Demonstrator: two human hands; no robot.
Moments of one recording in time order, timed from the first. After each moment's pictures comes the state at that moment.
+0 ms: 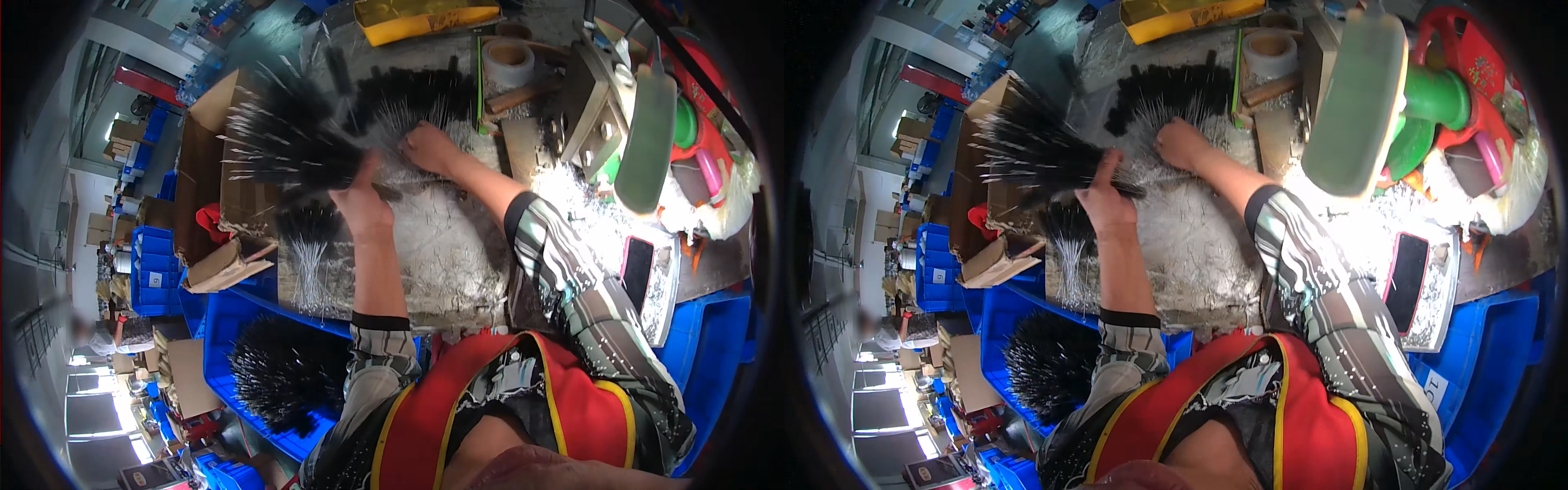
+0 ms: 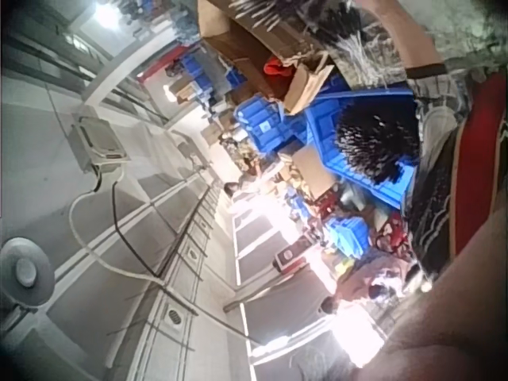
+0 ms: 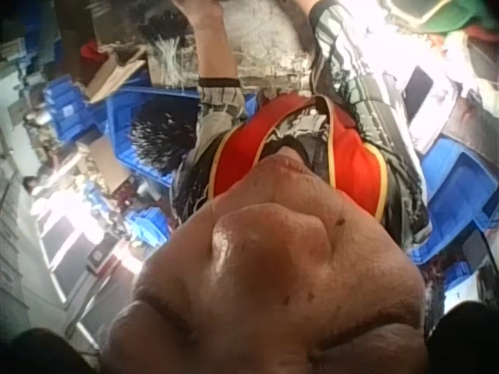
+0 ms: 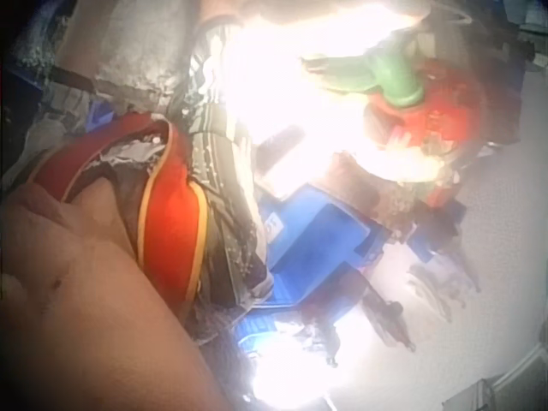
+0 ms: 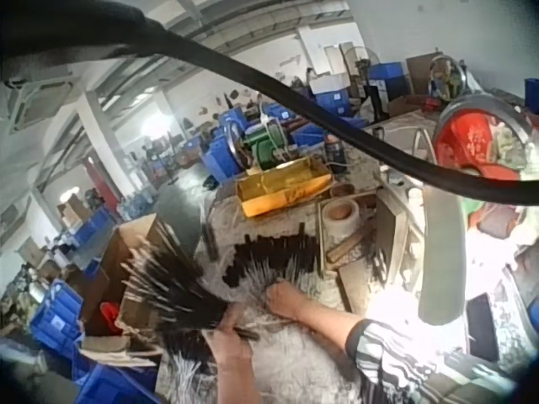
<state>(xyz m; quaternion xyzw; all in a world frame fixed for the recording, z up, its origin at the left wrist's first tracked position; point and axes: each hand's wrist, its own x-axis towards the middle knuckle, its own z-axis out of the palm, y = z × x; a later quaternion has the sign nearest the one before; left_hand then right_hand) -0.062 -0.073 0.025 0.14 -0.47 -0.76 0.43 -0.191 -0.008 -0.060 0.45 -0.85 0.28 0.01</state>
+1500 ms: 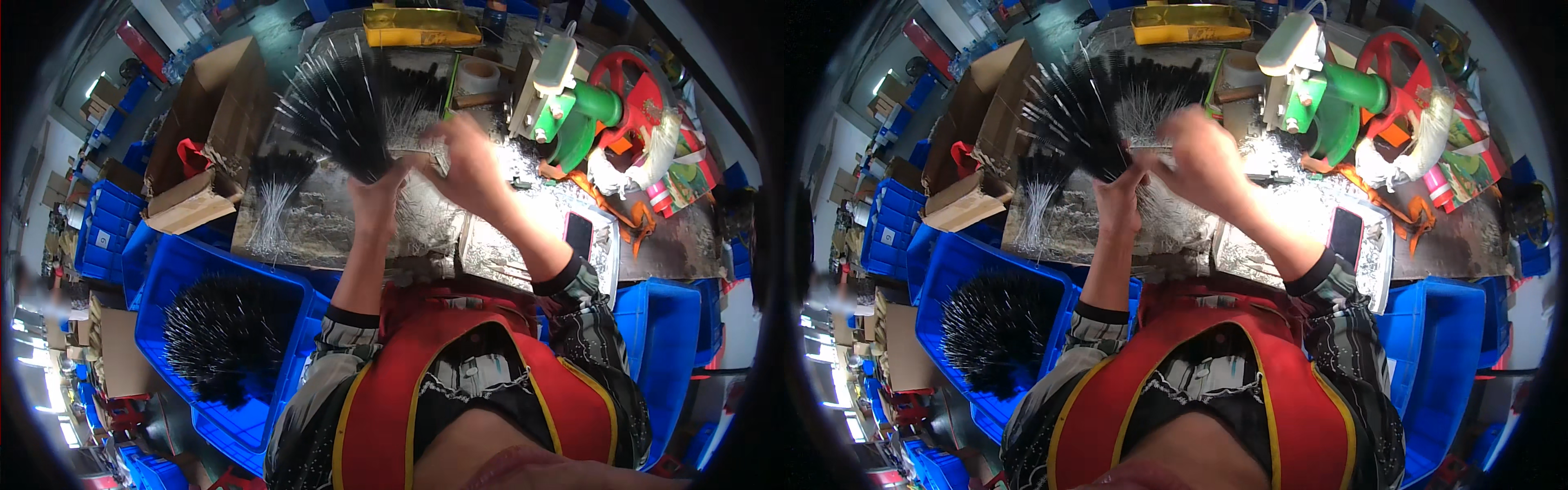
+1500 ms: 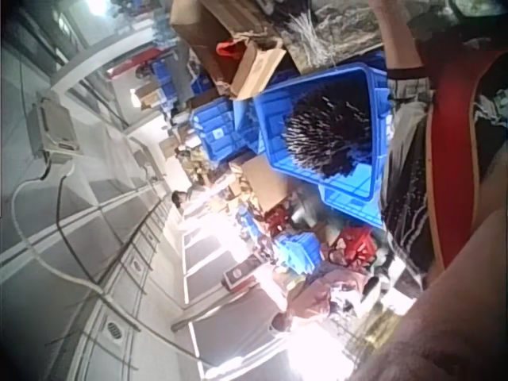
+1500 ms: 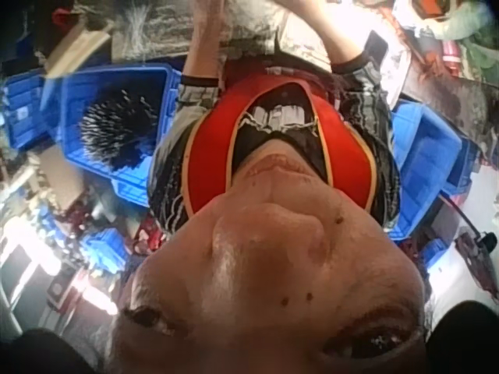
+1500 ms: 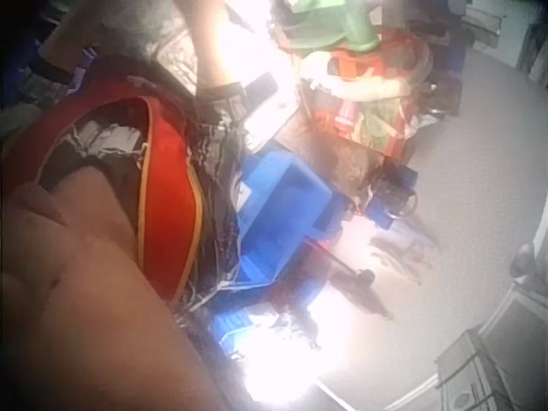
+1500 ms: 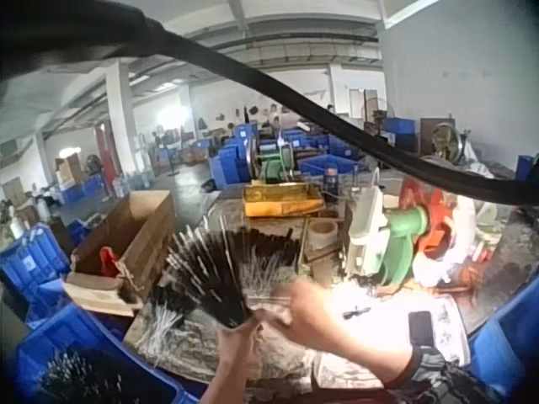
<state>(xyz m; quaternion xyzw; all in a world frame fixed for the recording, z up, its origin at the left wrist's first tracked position) 0.045 -0.004 0.024 0.14 -0.47 -0.83 0.26 -0.001 0.121 0.079 0.44 -0.77 0.36 0.28</state>
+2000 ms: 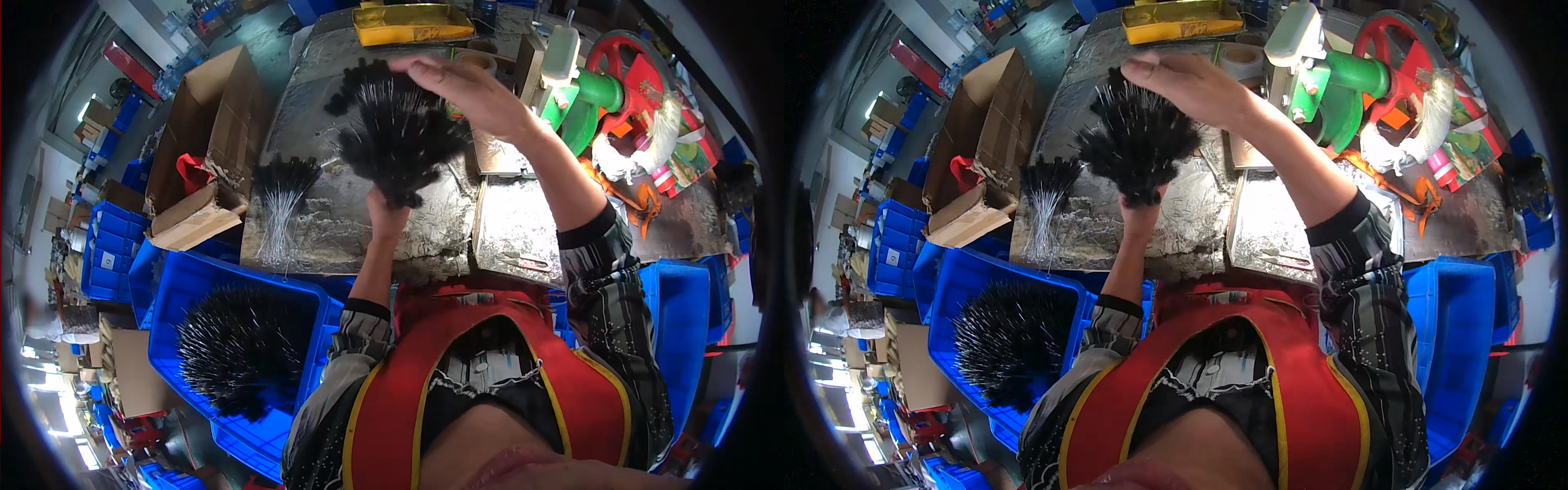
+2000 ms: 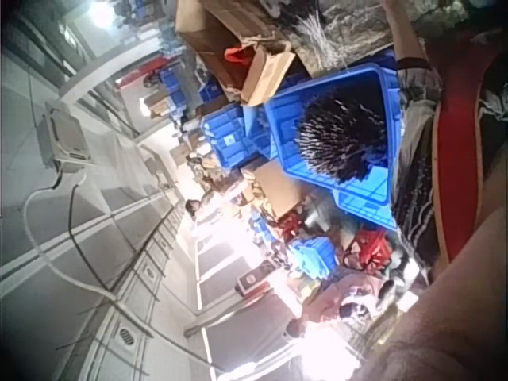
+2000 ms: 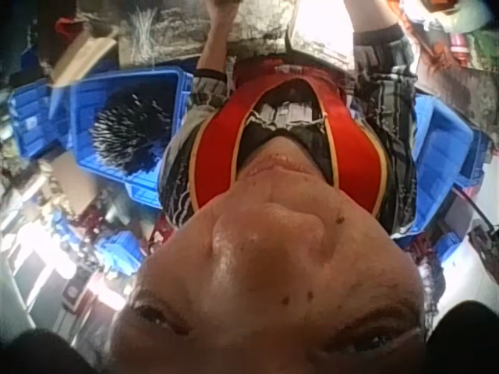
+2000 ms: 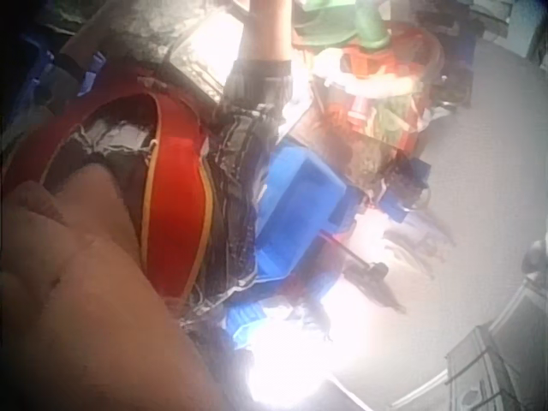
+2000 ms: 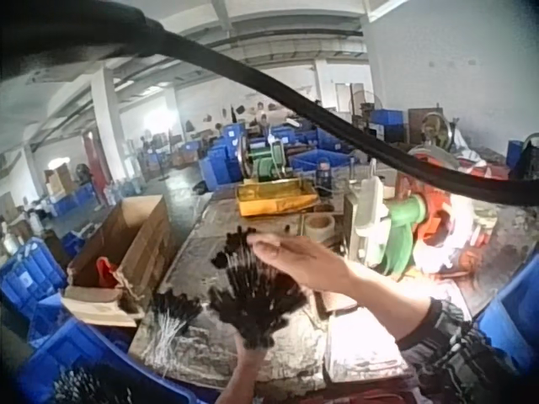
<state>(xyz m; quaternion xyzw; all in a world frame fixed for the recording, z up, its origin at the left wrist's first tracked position) 0.017 -0.040 -0.087 -0.02 -0.77 -0.52 0.36 -0.053 0.107 0.134 0.47 -0.74 0.48 0.02</state>
